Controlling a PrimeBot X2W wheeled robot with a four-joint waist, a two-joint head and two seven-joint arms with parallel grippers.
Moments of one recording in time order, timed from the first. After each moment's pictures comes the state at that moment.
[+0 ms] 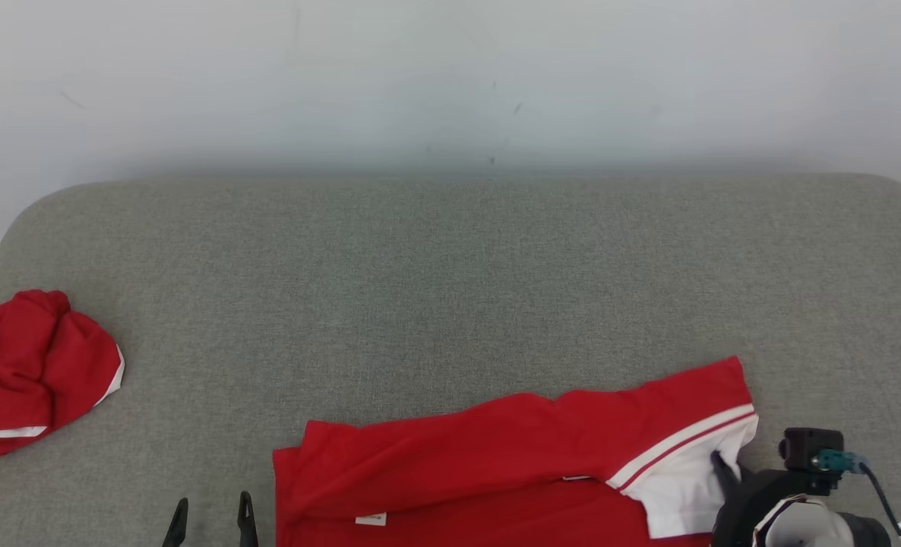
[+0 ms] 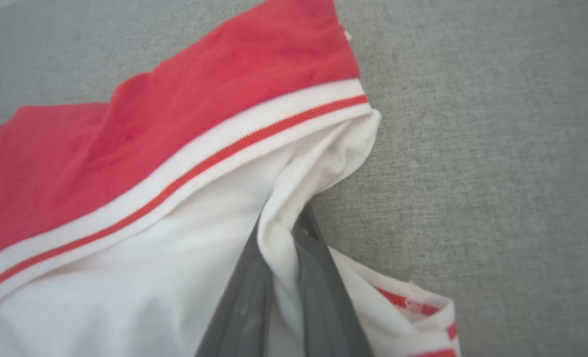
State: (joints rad) left arm 0.07 0.05 -0.01 0.27 -0.10 0.02 -0.26; right arm -0.25 -0.21 0.02 0.75 0.36 0.13 0.10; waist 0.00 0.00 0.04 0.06
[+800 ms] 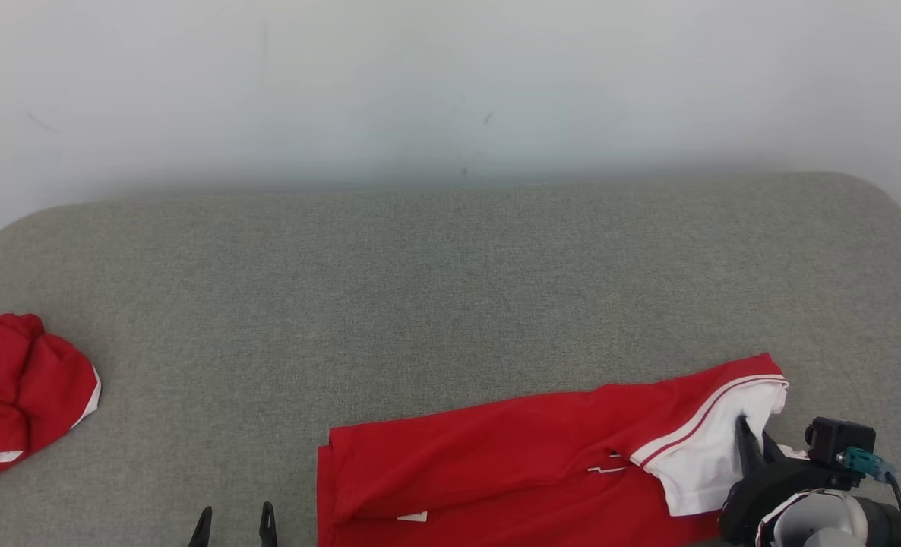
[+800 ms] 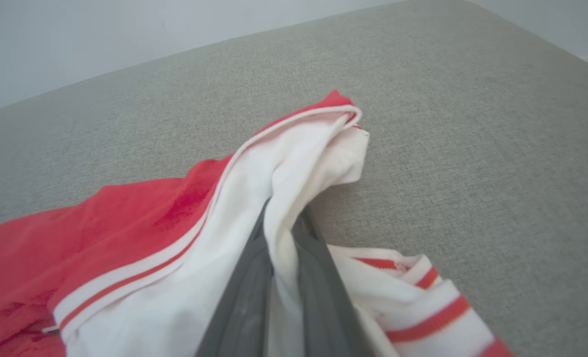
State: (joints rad) left arm 0.07 0.05 -0.05 0.30 -0.11 0.00 -0.26; right arm -0.27 -0.17 -0.13 0.74 0.24 0.13 -0.07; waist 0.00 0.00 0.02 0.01
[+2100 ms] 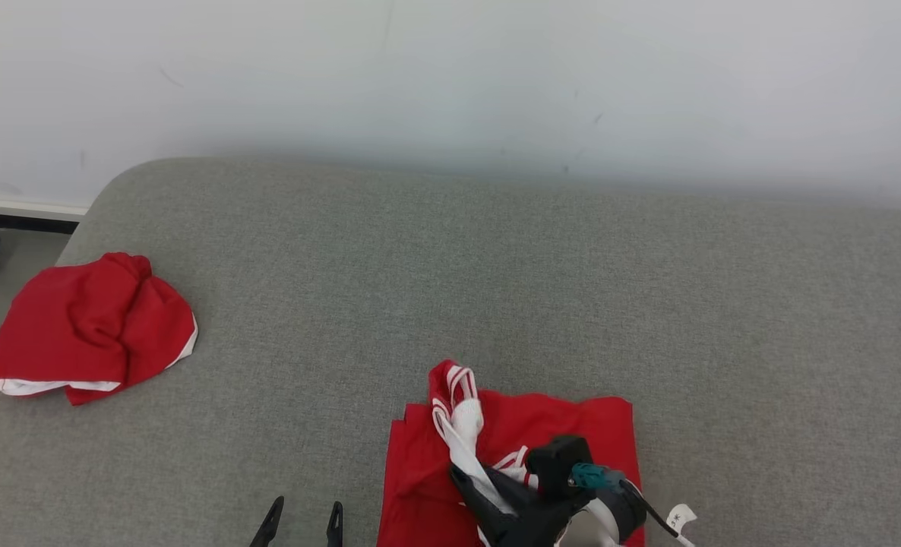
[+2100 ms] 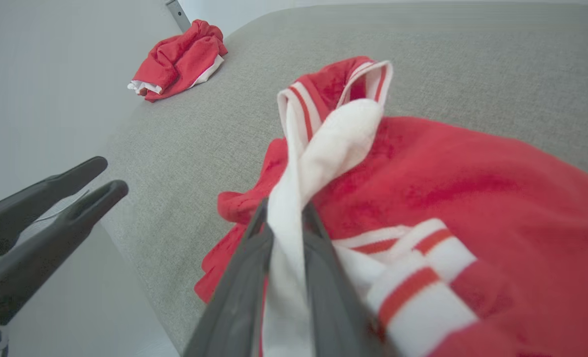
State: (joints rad) left arm 0.04 0.05 -0.19 0.33 -0.09 -0.03 -0.26; right arm -0.32 -0.05 0.62 0.57 0.45 0.13 0.00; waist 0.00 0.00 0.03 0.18
